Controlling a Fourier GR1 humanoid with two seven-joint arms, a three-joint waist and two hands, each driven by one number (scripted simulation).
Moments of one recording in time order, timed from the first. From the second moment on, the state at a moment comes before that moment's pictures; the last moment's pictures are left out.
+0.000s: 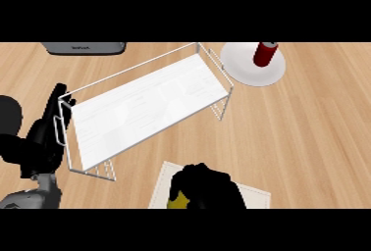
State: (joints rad) left arm -0.09 0.19 0.05 -1.66 0.02 0.16 0.16; right arm -0.24 -0.08 0.92 -2.00 1.10 0.00 0.92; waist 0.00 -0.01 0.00
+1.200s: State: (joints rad) left arm -0.09 0.16 0.05 -1.68 0.00 0.15 0.17; right arm -0.85 0.00 0.61 -1.54 0.78 -0.28 0.96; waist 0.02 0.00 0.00
